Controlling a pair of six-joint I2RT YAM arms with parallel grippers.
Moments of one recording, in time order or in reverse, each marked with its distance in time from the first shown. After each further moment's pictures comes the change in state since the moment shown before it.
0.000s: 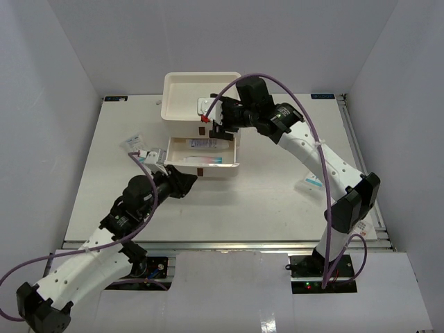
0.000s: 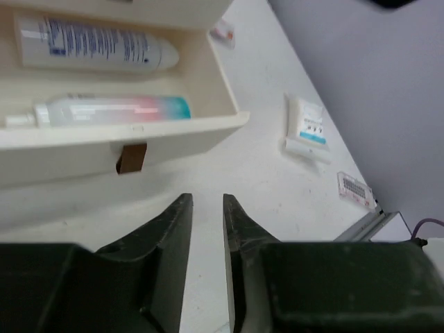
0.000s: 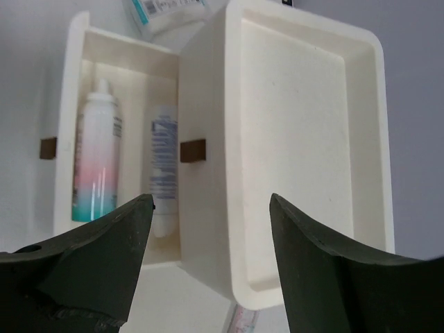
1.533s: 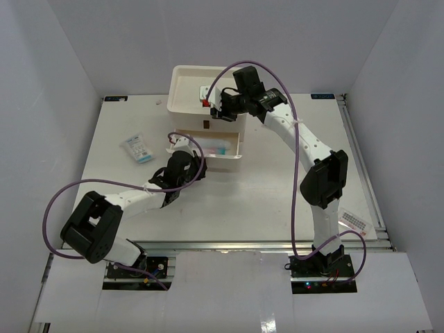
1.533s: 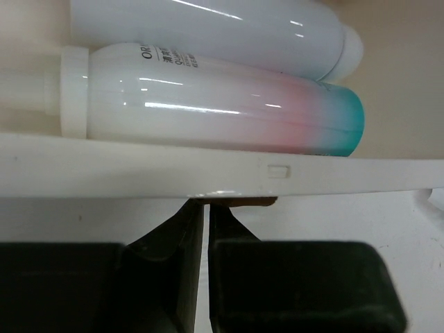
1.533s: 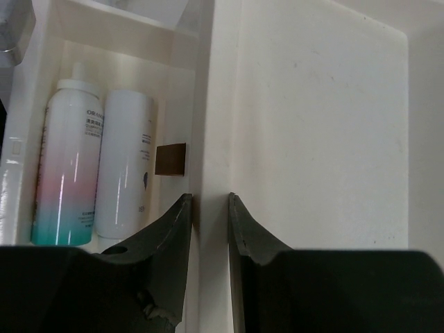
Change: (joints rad) left arm 0.067 0.816 0.106 0.402 -0.123 -0.026; right arm -0.146 0.329 0.269 -0.068 -0.151 -0.057
